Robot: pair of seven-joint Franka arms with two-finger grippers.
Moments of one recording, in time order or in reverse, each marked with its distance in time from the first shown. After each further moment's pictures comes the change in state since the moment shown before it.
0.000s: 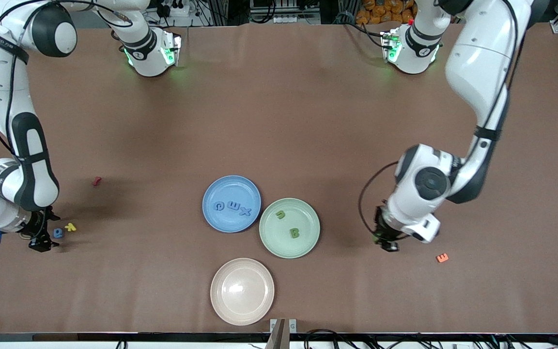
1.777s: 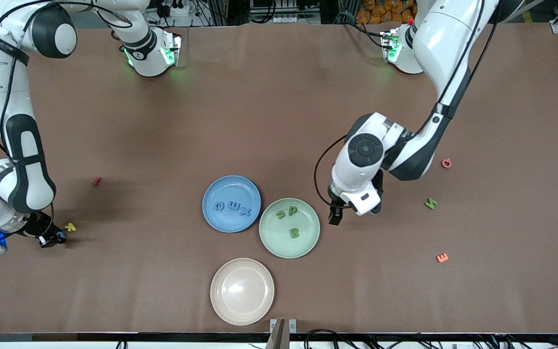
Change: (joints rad) left arm -0.125 -0.058 -0.067 -0.012 0.001 -0.181 0.147; right arm -0.006 0.007 0.002 0.005 0.132 0.017 -0.495
